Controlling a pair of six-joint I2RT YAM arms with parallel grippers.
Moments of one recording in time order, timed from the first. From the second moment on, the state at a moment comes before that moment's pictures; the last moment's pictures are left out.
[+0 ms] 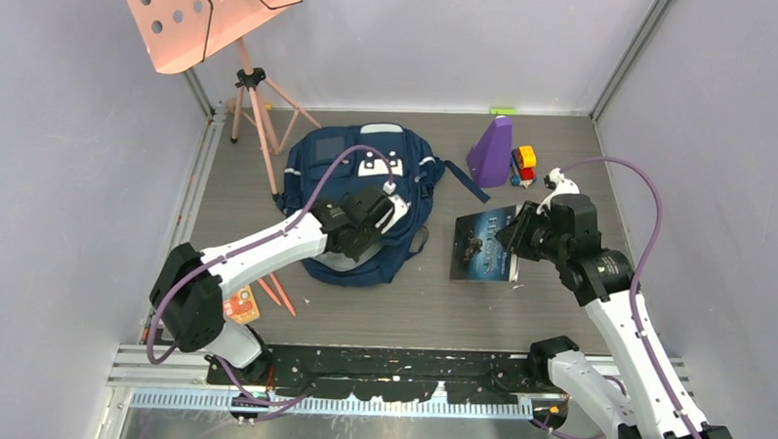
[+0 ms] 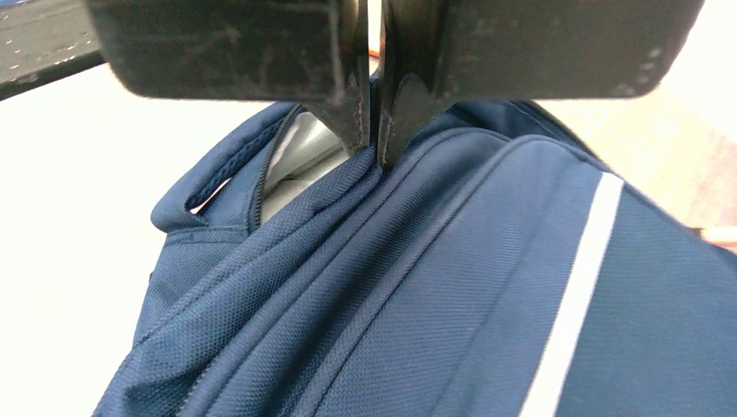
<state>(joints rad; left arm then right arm) -0.82 1.51 1.14 -0.78 -0.24 0.08 0.25 0.80 0.89 -0.72 -0.07 0.47</state>
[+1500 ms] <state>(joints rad) -0.86 1.30 1.27 -0.48 0.09 -0.03 0.44 0.78 0.56 -0.12 -0.14 1.18</state>
